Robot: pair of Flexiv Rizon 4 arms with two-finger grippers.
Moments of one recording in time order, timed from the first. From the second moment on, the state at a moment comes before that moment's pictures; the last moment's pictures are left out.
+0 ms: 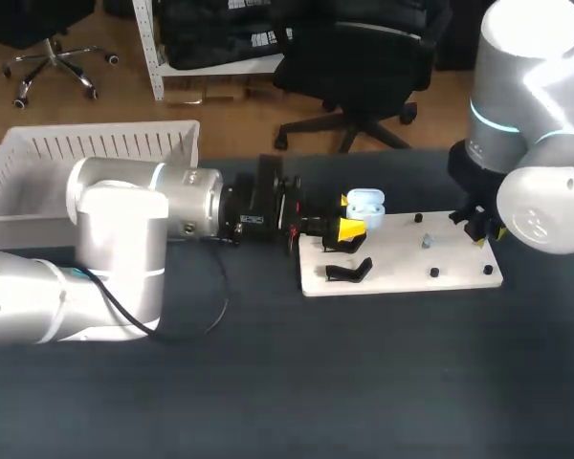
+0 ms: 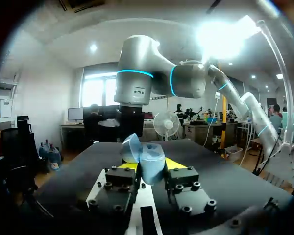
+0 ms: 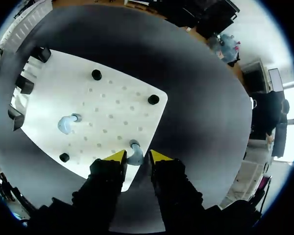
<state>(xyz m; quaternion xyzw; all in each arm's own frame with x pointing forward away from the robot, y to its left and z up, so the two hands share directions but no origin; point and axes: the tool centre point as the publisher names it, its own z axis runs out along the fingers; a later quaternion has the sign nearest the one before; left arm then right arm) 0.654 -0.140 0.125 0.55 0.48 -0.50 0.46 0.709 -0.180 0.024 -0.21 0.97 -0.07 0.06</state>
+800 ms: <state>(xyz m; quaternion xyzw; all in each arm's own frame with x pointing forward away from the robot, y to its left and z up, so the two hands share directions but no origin) 0.654 -0.140 0.125 0.55 0.48 -0.50 0.46 0.707 -0.178 0.032 -0.22 0.97 -0.08 0.05</state>
